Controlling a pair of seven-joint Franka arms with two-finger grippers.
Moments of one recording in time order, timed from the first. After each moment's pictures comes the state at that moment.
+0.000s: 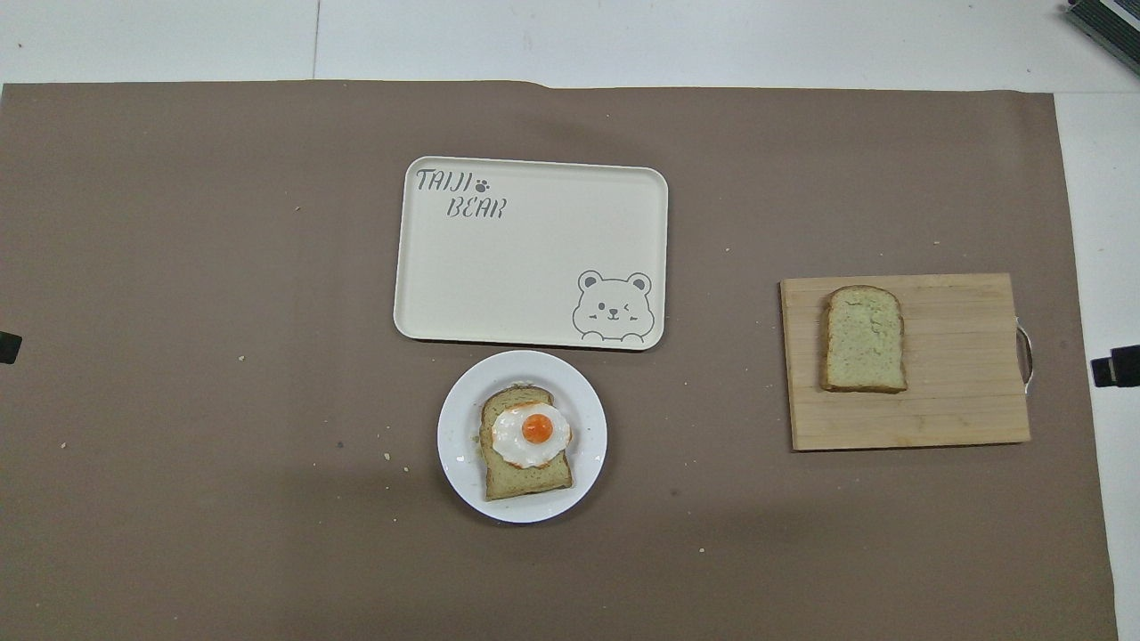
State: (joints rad) left arm -0.13 -0.02 0.16 -1.42 -0.02 1.31 0.24; right arm -0.03 -0.15 -0.07 -1.58 -0.02 1.40 -0.11
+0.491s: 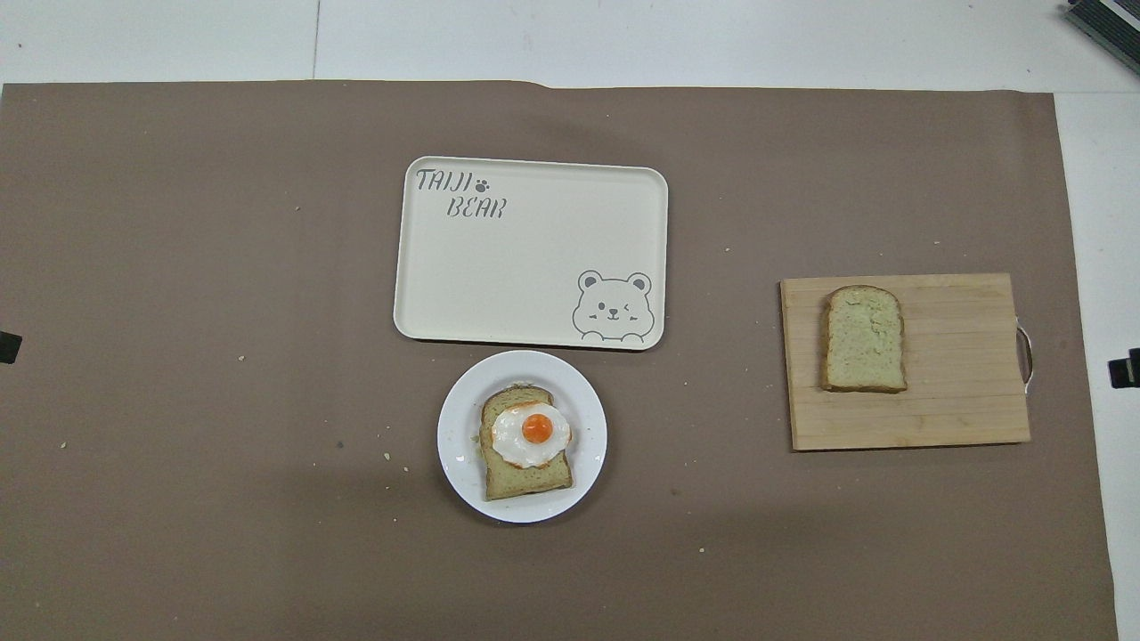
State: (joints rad) left arm -0.13 -0.02 0.16 -1.42 -0.02 1.31 0.24; right arm -0.03 -0.15 -0.08 -1.58 -0.03 1.40 -0.11
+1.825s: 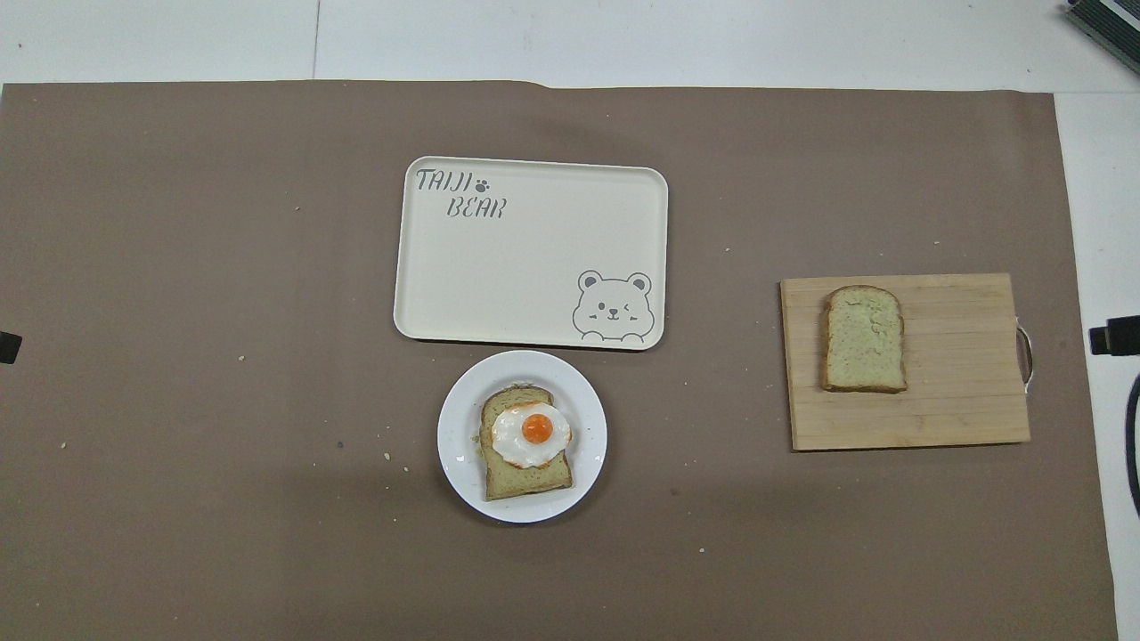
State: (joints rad) left arm -0.13 -0.02 0.16 -1.42 -0.02 1.31 0.24; right arm -0.03 -0.14 -0.08 -1.64 -0.04 1.54 -0.11
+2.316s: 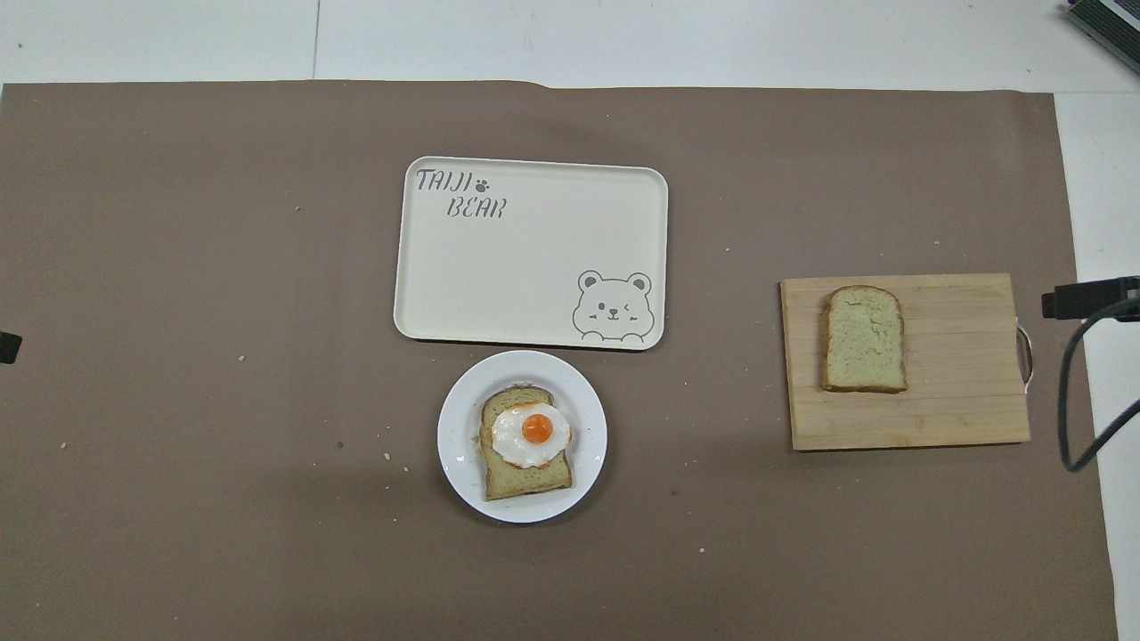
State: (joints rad) left arm -0.13 -0.02 0.16 -1.42 -0.02 1.31 0.24; right arm -0.03 -0.12 -0.08 -1.73 -0.02 1.72 -0.11
